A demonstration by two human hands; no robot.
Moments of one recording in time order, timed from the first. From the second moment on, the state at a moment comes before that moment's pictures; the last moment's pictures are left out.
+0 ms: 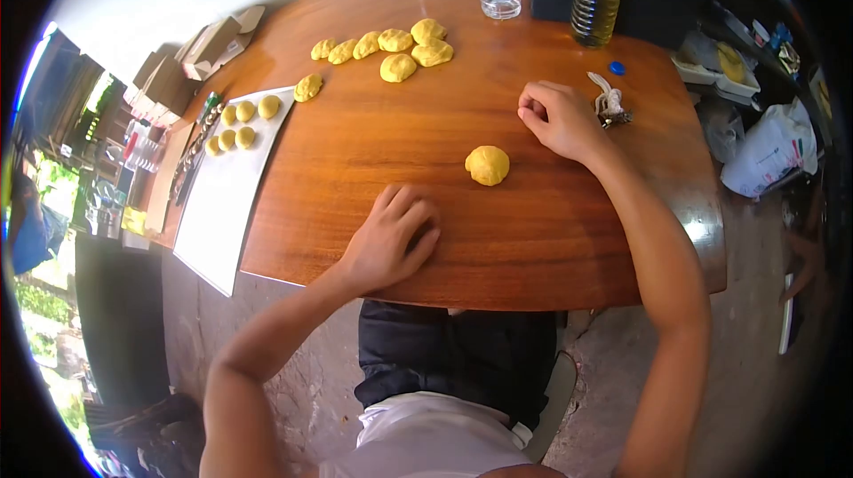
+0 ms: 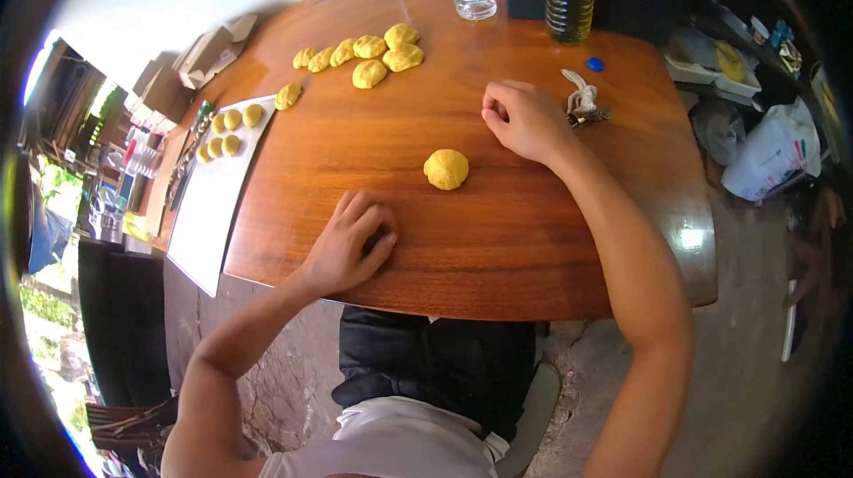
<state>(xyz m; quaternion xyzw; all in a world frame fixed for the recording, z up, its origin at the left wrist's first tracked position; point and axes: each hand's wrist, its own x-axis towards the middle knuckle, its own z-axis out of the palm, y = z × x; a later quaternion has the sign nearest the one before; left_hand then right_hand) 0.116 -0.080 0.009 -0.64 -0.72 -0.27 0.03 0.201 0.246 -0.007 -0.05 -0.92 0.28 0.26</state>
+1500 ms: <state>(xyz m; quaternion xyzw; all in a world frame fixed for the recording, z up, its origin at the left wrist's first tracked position) 0.039 -0.054 -0.025 -0.61 -0.66 -0.43 0.04 0.192 0.290 -0.032 -0.06 -0.94 0.27 0.20</state>
